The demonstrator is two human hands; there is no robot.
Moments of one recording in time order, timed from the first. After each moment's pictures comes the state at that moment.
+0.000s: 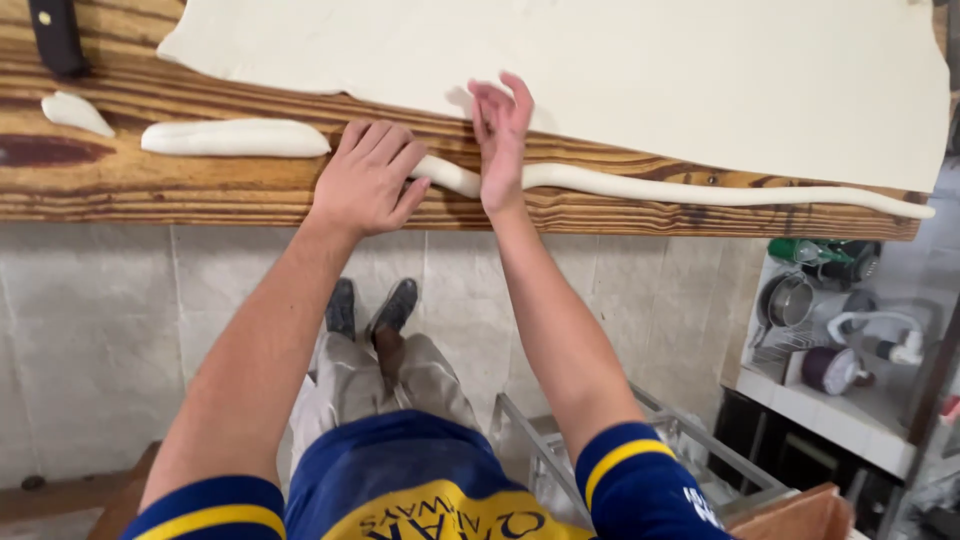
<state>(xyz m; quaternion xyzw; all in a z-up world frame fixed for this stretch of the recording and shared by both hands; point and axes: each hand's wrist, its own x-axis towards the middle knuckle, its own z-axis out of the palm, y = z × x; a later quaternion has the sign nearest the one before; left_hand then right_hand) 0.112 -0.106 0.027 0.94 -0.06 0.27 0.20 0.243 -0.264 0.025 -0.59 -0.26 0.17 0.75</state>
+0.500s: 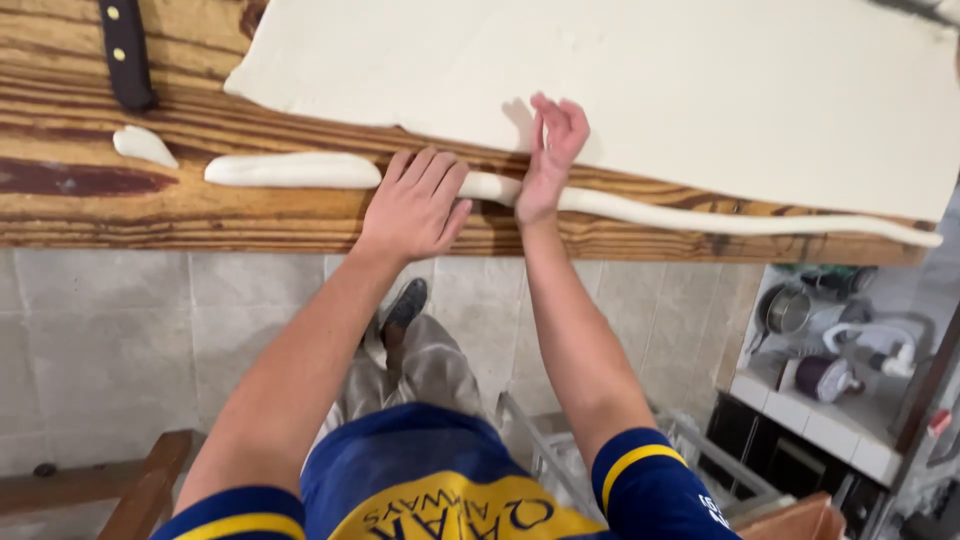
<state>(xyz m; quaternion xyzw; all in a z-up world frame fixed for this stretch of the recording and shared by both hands) 0.113 -0.104 0.020 0.94 0.00 0.25 0.23 0.261 -0.250 -0.008 -0.62 -0.24 0.06 0.75</state>
